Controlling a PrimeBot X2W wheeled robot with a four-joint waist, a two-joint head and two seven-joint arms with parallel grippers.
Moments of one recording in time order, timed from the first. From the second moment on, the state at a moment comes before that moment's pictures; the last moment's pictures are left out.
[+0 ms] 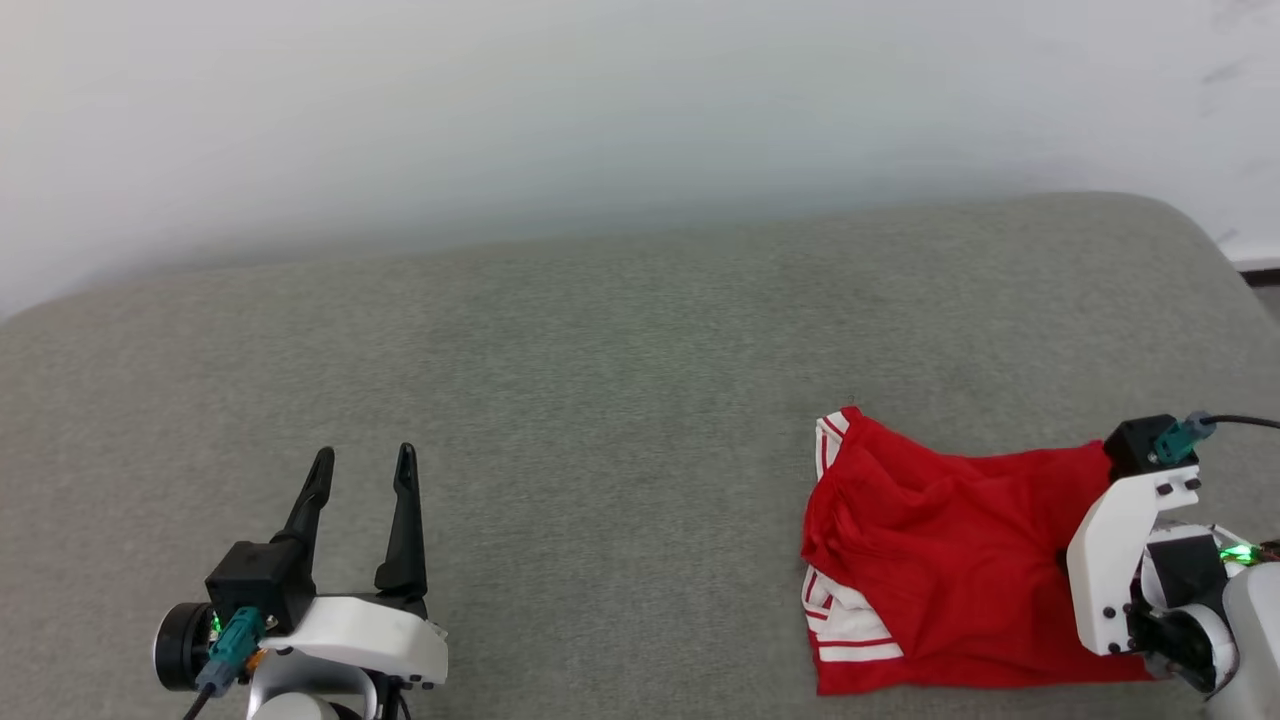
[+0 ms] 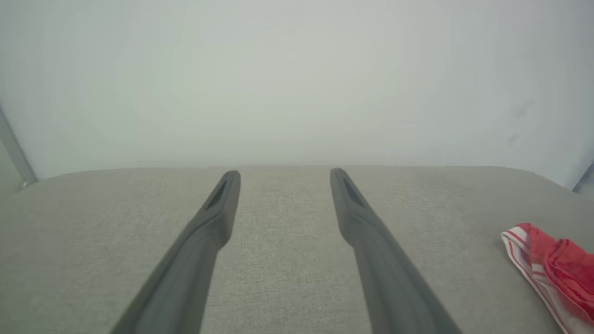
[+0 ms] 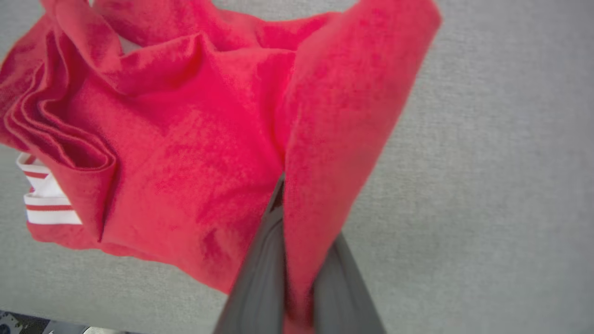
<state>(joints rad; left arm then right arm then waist) -0.08 0.23 -0.20 0.14 -0.37 0.11 -0.26 -0.28 -0.35 0.13 0.37 0.35 0.13 0.77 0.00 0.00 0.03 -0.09</state>
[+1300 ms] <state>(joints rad) -0.48 0.36 -0.29 -0.06 -0.22 0.01 -0.16 -0.82 -0.44 -0.36 0.91 0.08 0.13 0.07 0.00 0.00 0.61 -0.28</state>
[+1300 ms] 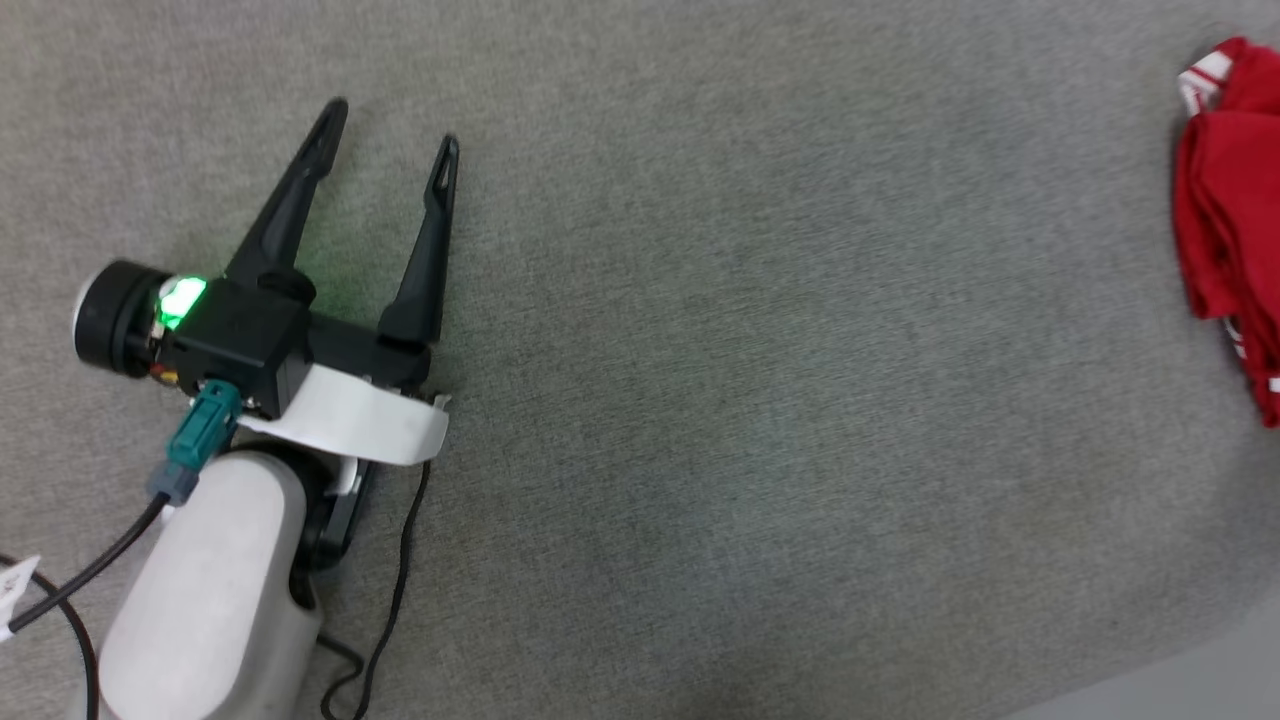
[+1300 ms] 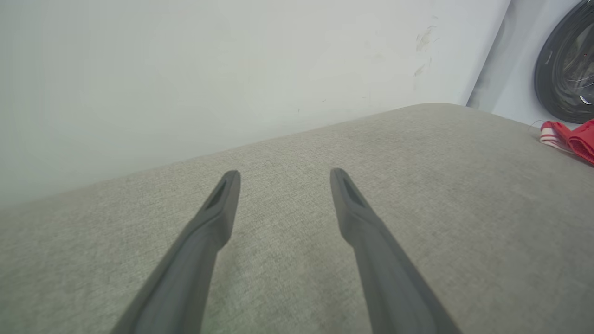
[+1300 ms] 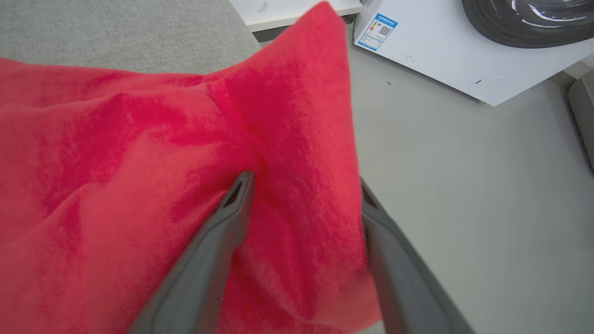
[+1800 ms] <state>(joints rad) -0.24 0.29 -0.25 0.06 -0.32 0.08 -0.23 -0.71 -0.43 -0.11 0.85 0.10 0.13 -0.01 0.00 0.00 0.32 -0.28</state>
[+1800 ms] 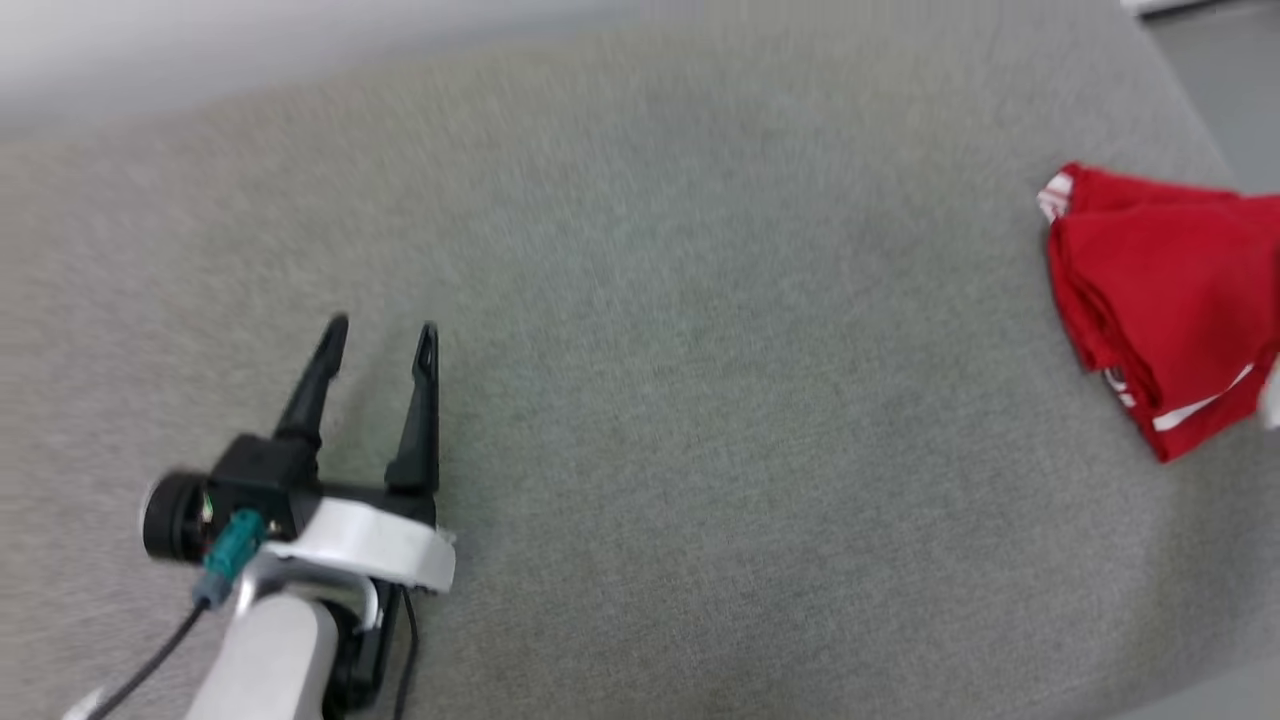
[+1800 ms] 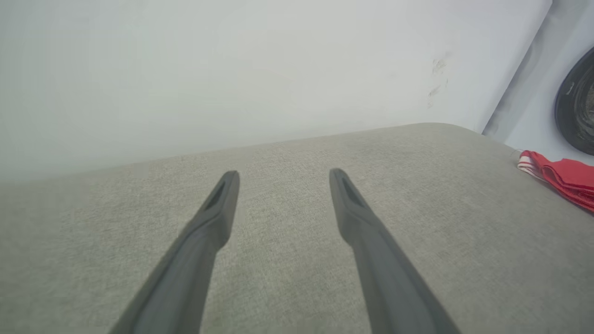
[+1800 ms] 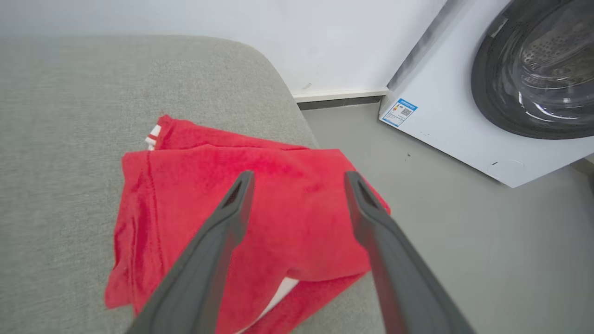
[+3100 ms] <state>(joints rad) -0.03 0.26 -0.23 0.17 -0.34 0.13 -0.26 0.03 -0.10 0.00 -0.03 0.12 0.13 0.03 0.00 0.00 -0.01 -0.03</state>
